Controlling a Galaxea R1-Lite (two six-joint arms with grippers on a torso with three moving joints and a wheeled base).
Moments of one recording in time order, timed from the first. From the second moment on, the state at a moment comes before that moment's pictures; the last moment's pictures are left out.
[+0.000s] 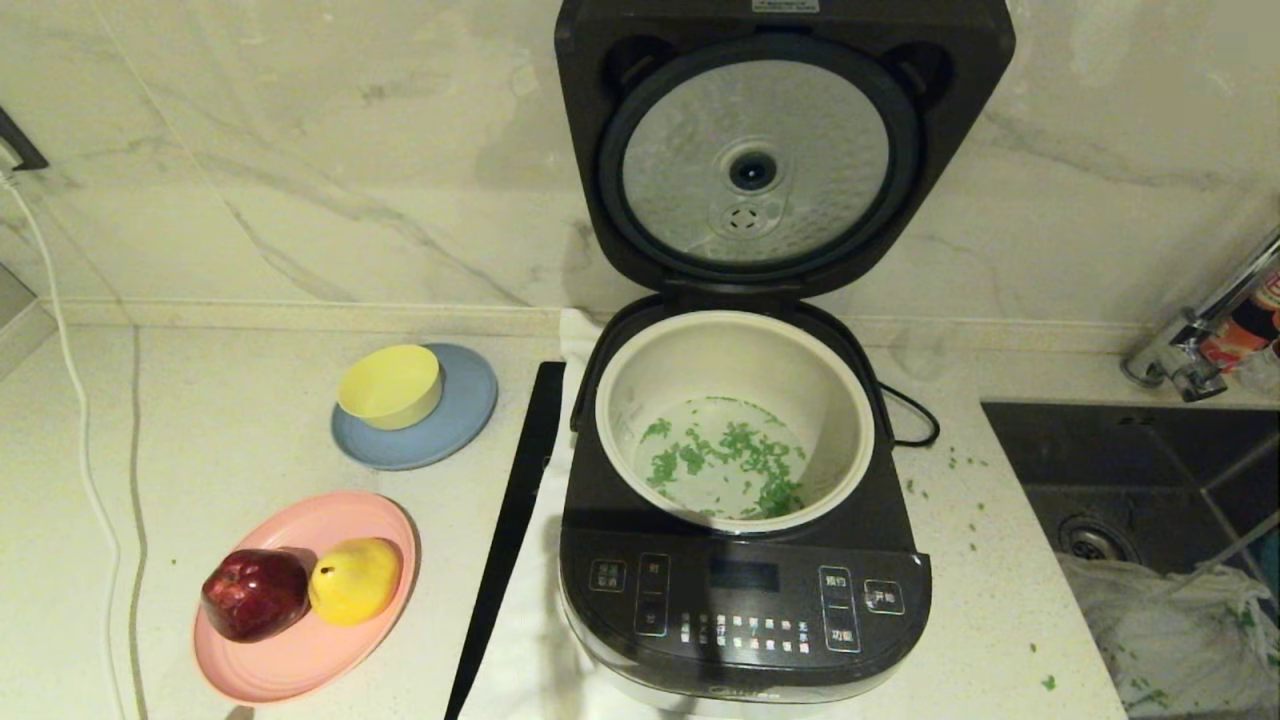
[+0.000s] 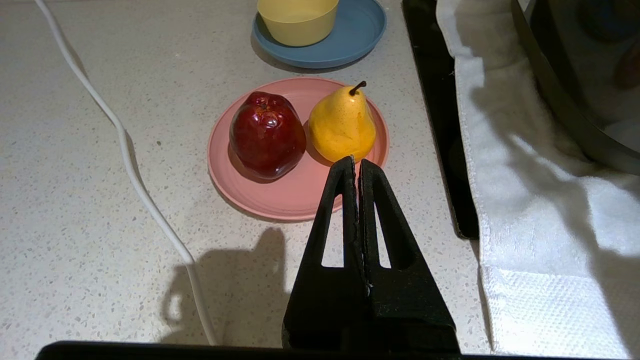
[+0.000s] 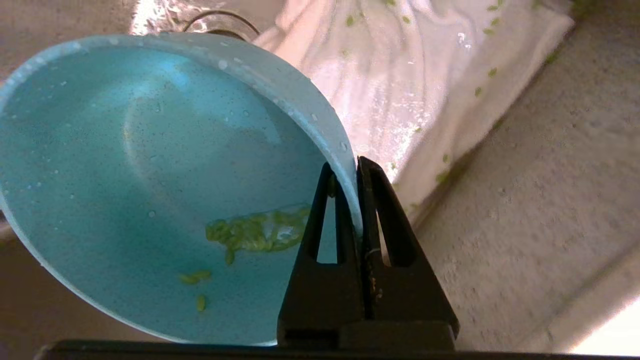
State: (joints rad) left arm -0.02 0.00 0.00 -0.01 -0.03 0.09; right arm -0.98 2.18 -1.18 -0.07 0.36 0.38
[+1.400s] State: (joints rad) left arm -0.02 0.00 0.00 -0.01 -0.03 0.09; right arm -0.84 2.02 -1.13 0.08 0.34 0.39
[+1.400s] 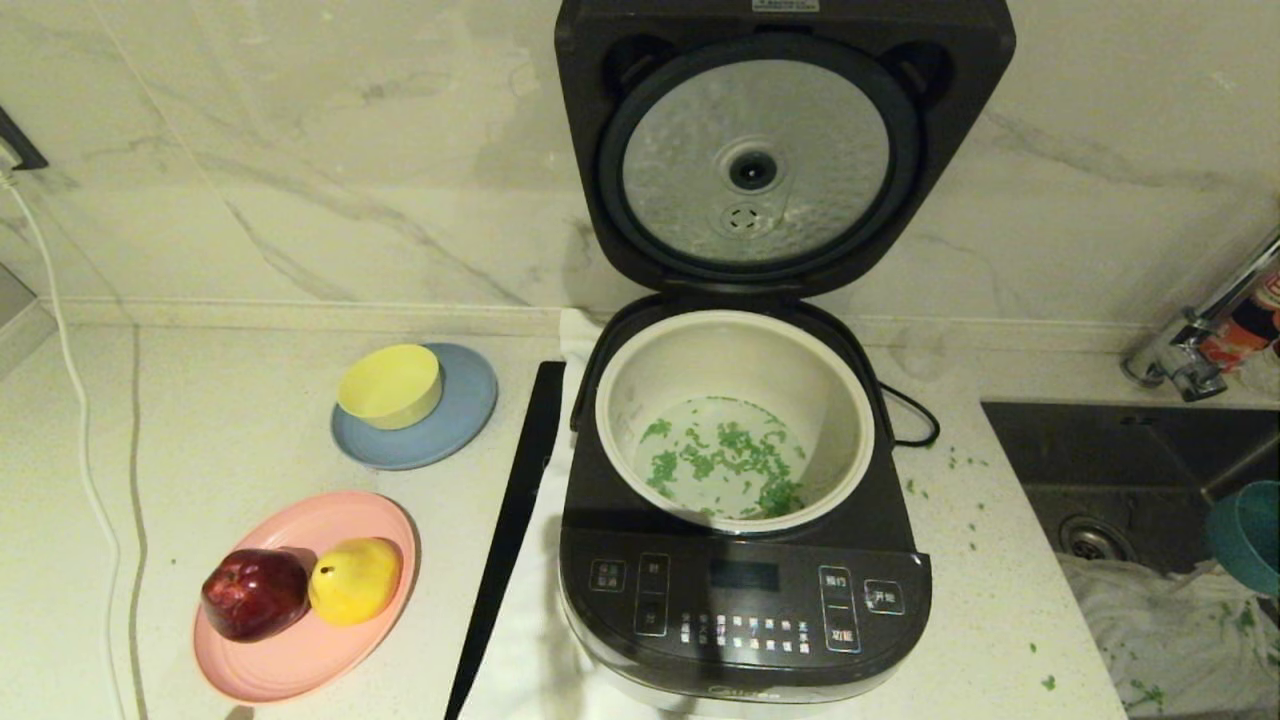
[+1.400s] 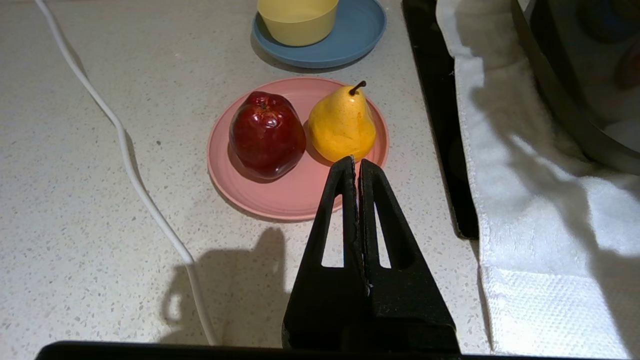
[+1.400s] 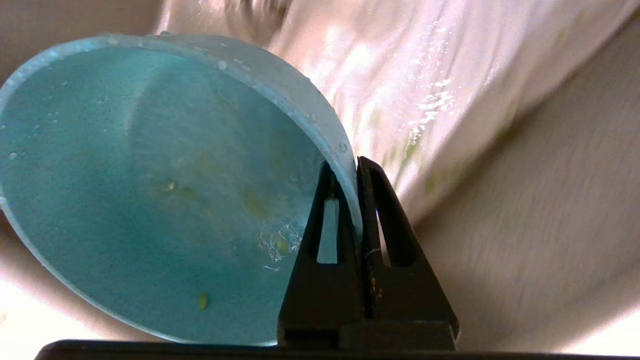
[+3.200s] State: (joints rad) left arm -0.02 0.00 0.00 -0.01 -0.04 0.09; right arm 0.00 1.47 -1.14 0.56 0.06 0.45
